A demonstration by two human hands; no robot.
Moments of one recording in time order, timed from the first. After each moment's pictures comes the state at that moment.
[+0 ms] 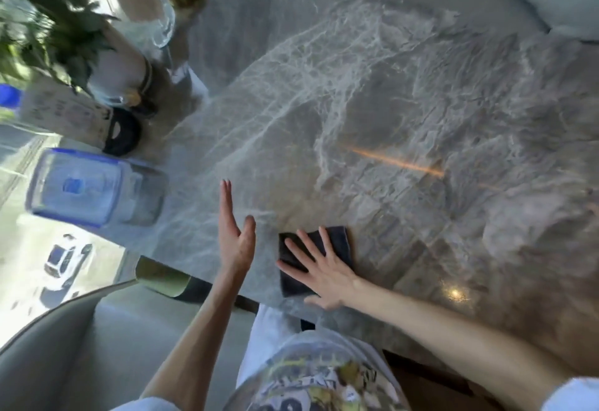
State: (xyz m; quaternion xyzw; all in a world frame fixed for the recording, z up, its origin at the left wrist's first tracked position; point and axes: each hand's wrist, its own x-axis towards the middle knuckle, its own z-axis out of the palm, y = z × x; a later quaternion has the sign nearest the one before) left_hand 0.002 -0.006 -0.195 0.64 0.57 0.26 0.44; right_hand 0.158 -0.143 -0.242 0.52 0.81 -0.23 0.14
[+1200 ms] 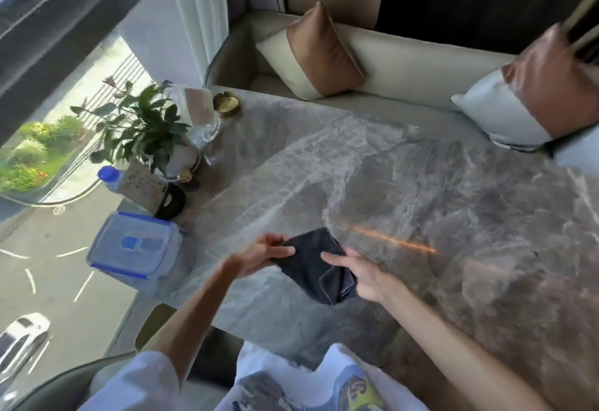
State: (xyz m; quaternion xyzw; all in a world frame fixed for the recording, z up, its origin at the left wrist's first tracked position) left_hand 0.012 0.078 -0.079 0.51 0.39 -0.05 0.77; right_hand 0.208 -0.072 -0.087 0.50 0.04 -0.74 -0.45
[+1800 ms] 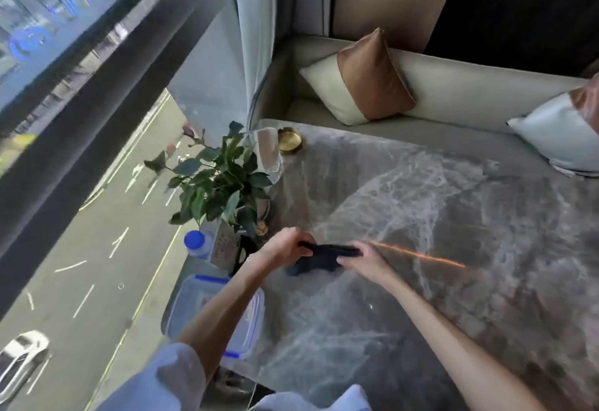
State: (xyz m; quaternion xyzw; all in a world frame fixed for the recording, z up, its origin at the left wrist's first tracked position) left_hand -0.068 0.325 -0.076 0.87 0.31 -0.15 0.36; right_hand 0.102 0.176 -0.113 0.74 0.27 -0.52 -0.32
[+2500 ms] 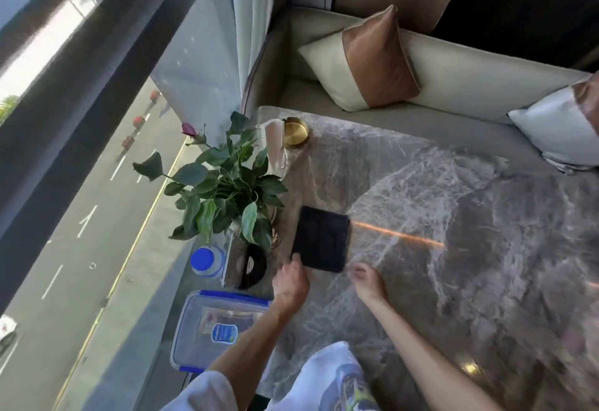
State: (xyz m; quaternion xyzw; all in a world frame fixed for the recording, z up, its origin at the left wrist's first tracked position) left_hand -0.098 0.306 -0.165 0.75 0.53 -0.18 0.34; right_hand 0.046 0.200 -0.188 0.85 0.07 -0.43 -0.28
